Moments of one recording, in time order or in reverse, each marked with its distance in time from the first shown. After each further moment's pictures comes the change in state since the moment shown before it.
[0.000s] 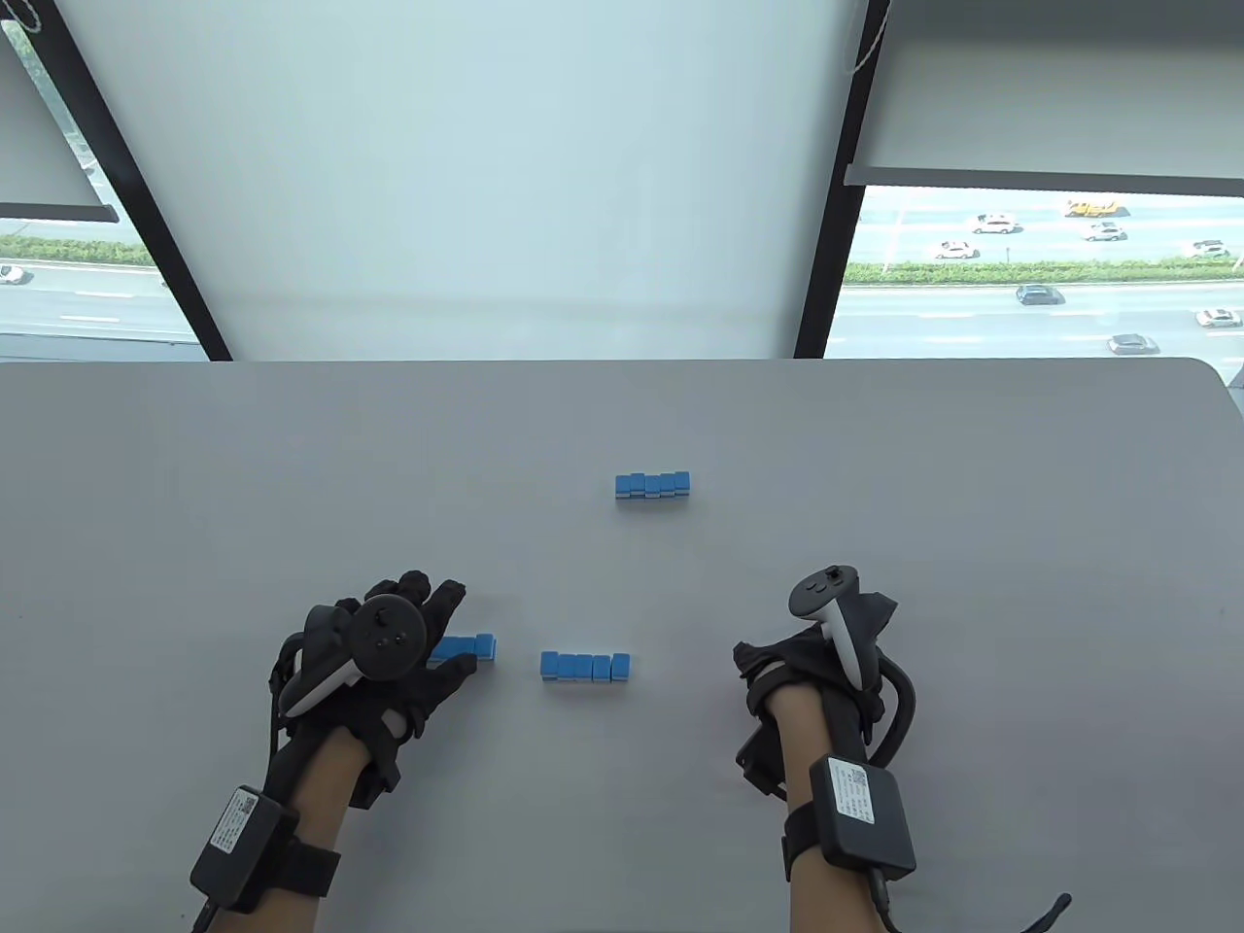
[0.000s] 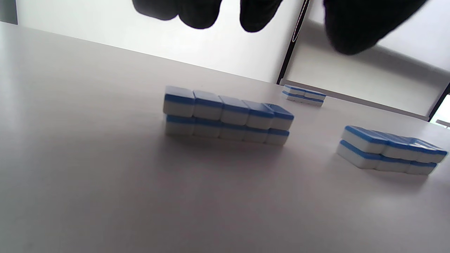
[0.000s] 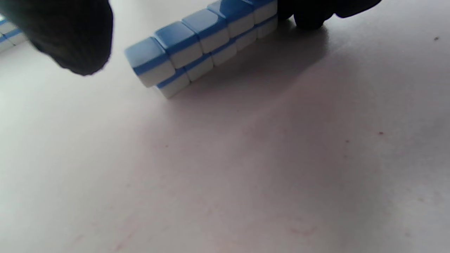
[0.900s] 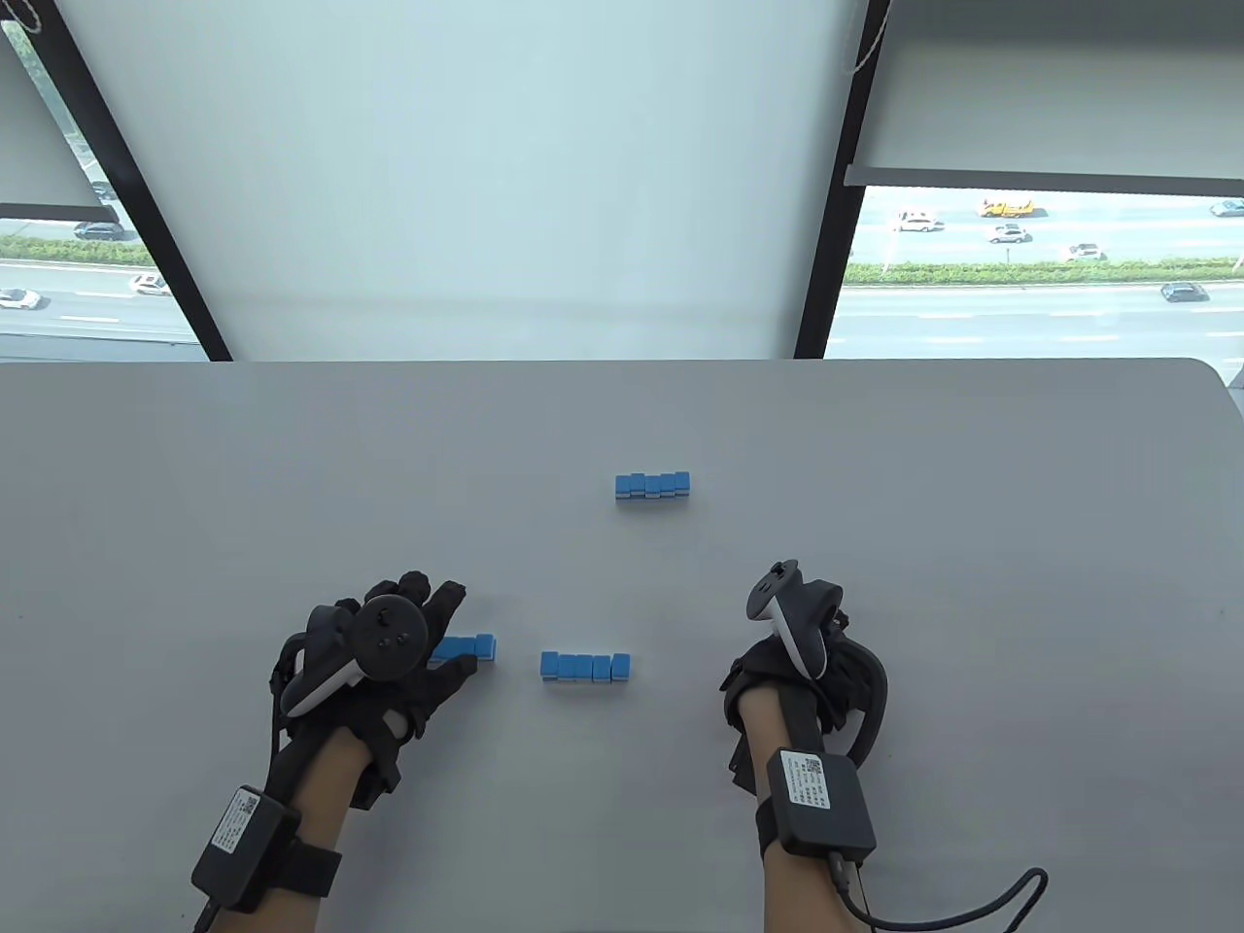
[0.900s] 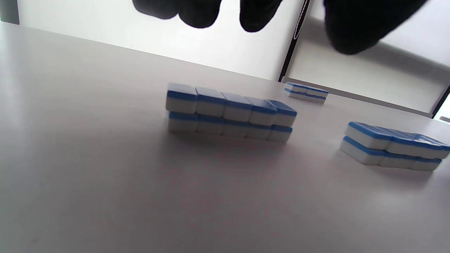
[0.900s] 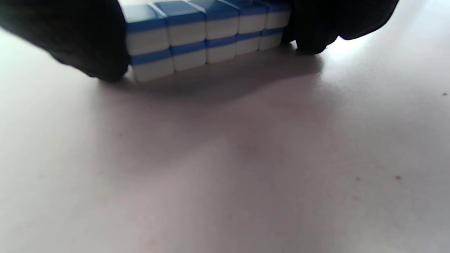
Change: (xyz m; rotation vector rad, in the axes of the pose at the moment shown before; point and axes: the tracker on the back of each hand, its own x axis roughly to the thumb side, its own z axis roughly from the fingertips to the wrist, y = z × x) left_hand 0.000 -0.001 -0.001 -0.006 0.008 -0.008; right_hand 0.025 0.019 -0.016 -0.163 0.017 0.232
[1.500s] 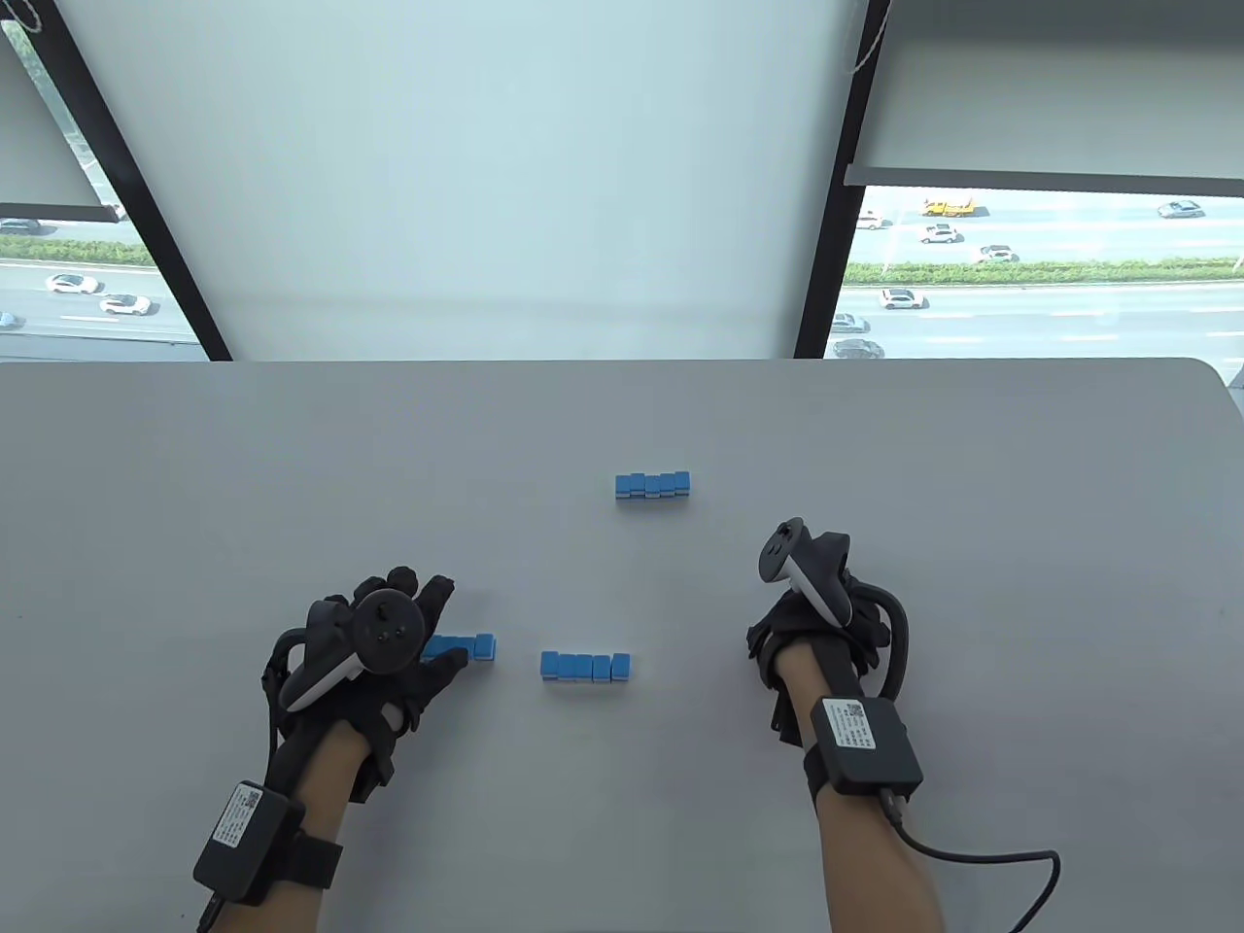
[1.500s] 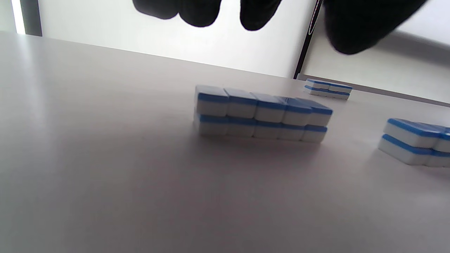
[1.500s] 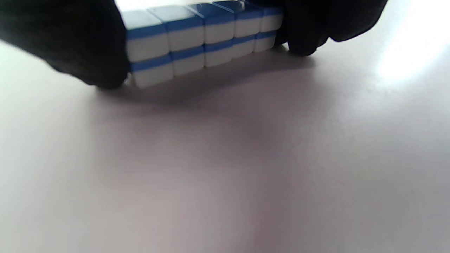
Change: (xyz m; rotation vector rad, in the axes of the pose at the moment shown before) left_hand -0.006 0.004 -0.003 0.009 0.062 -0.056; right_hand 0.017 -0.026 -0.062 -0.018 -0.204 0.111
